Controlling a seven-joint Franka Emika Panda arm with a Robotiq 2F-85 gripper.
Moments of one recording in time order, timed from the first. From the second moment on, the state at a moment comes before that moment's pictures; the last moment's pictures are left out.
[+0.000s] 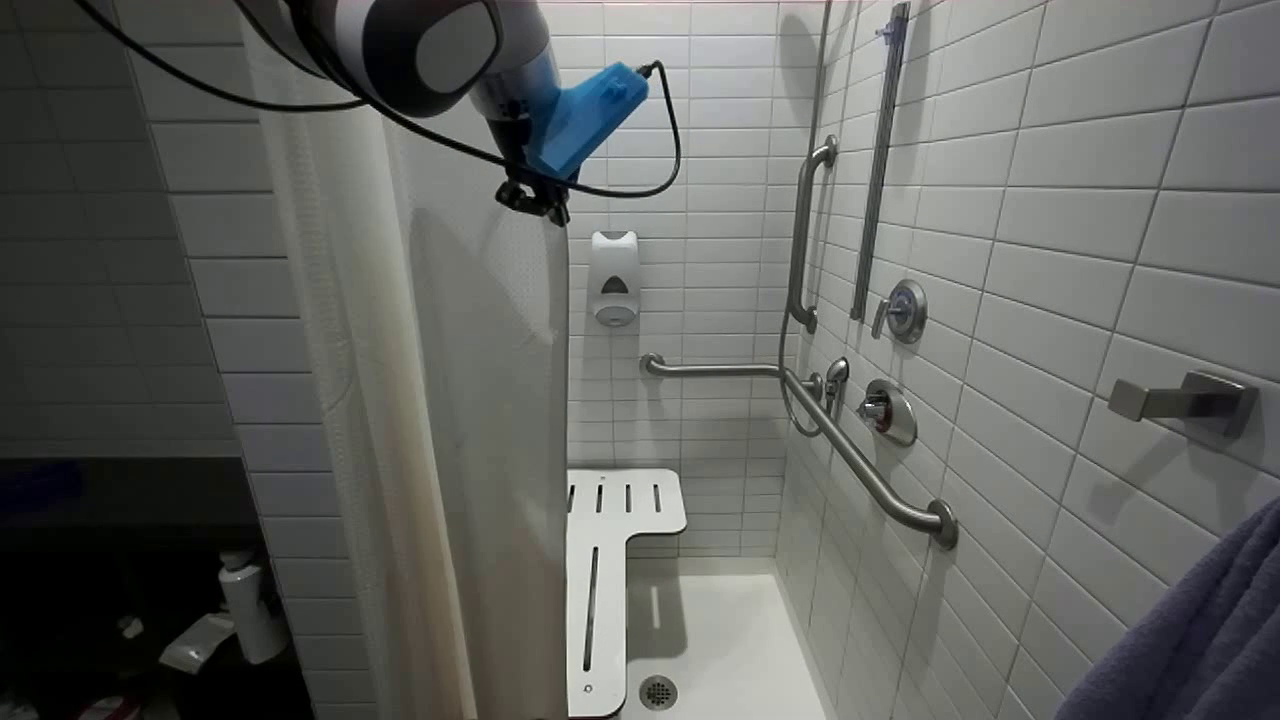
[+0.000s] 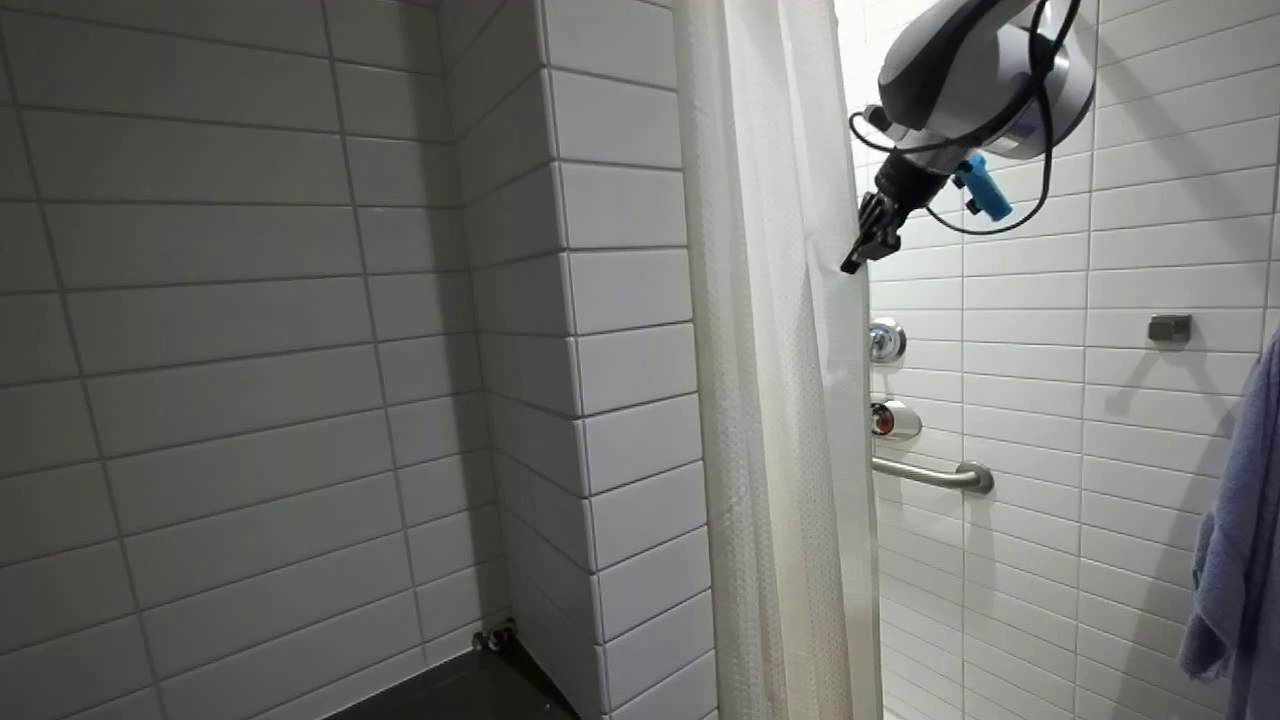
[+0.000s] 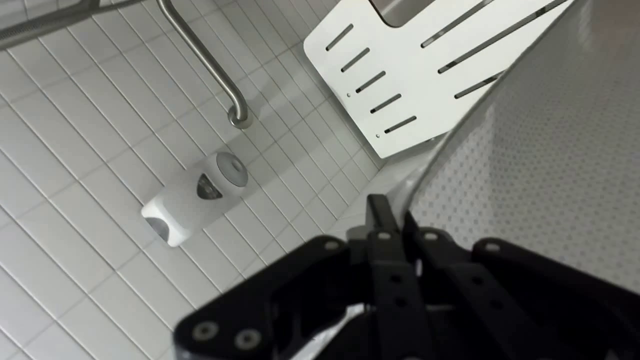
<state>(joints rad) -0.03 -0.23 -0.22 -2.19 0.32 2.72 -1.55</state>
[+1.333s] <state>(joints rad) -0.08 -0.28 -0.43 -2.22 0.42 2.73 -1.46</state>
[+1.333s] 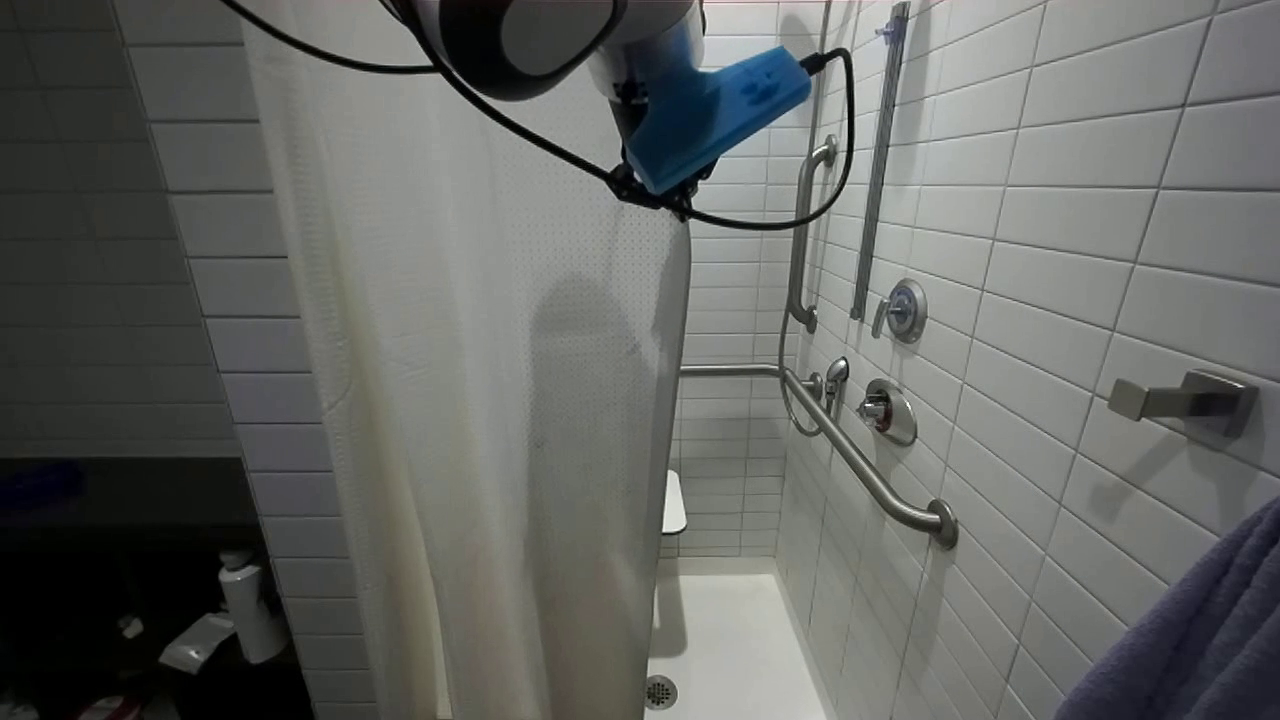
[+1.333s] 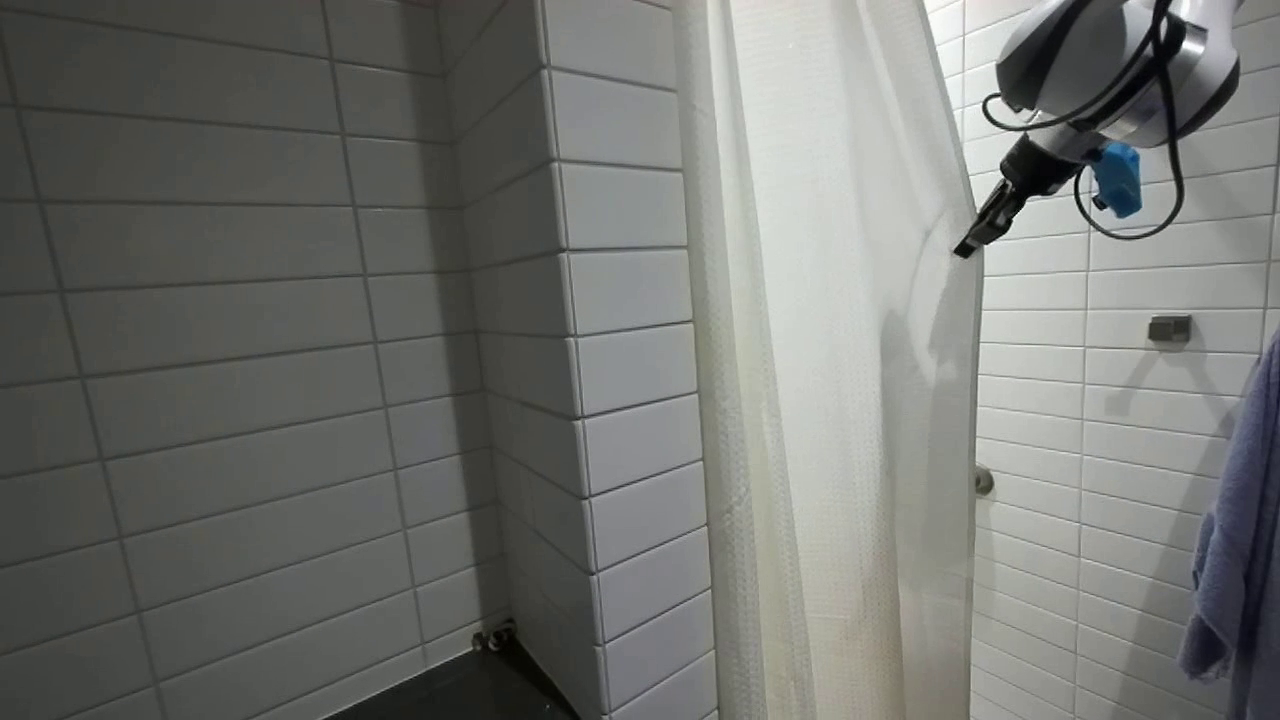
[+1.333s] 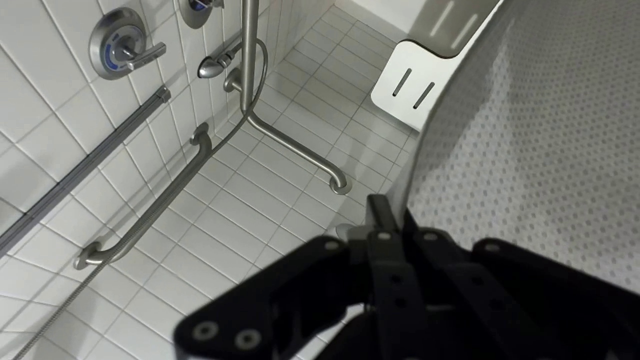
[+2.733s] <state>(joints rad) -0.03 -0.29 -0.47 -2.23 0.51 2.71 -1.46</state>
